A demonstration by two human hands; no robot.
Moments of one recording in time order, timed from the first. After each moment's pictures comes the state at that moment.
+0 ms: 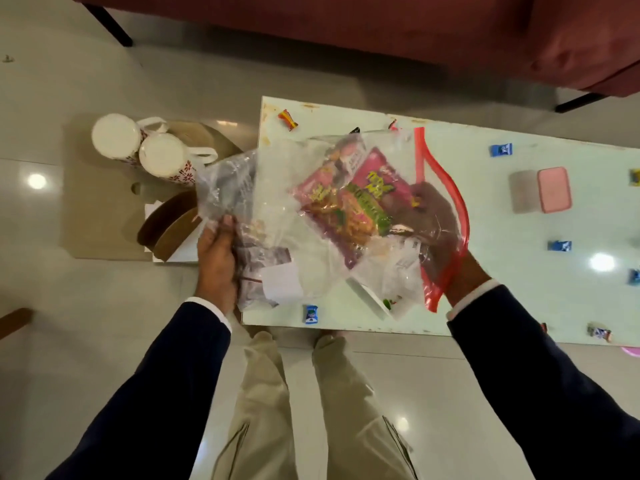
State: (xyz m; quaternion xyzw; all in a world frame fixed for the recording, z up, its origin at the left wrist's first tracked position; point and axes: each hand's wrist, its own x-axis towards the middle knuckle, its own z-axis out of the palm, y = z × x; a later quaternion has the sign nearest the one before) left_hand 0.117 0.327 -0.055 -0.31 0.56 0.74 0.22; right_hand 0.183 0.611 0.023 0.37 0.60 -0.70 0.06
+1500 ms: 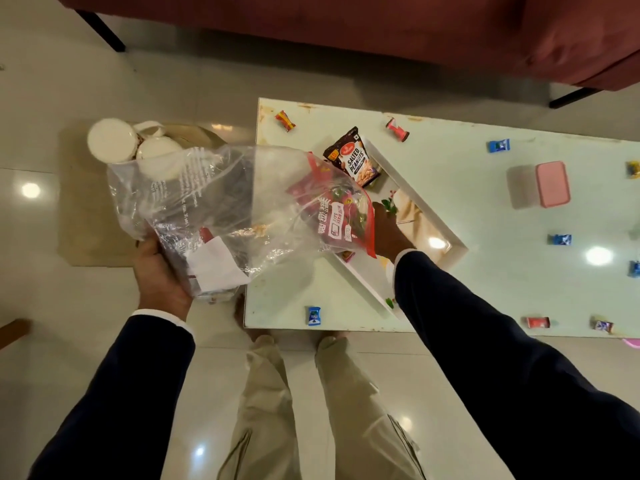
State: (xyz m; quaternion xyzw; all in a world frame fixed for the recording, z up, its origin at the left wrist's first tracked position) left_hand 0.090 0.269 -0.037 -0.39 0.41 0.80 0.20; right_hand 0.153 0.596 -0.090 0.34 0.82 -0.32 0.32
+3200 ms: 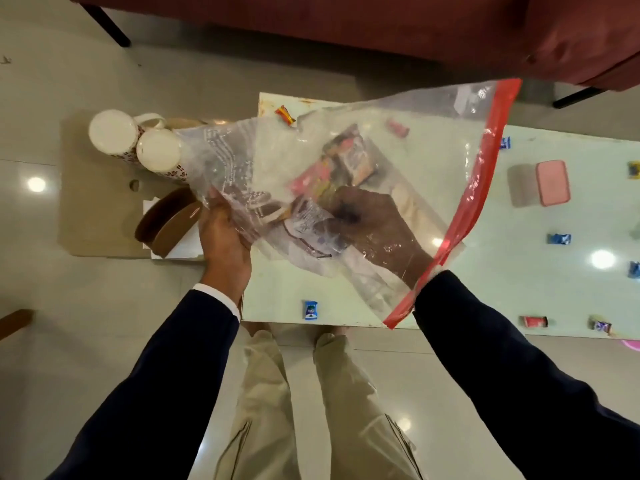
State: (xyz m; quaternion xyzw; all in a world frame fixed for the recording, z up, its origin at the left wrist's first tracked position) left_hand 0.103 0.356 -0.018 -0.31 0.51 0.78 0.18; right_hand 0.151 0.566 0.008 0.10 0.82 -0.53 0.16
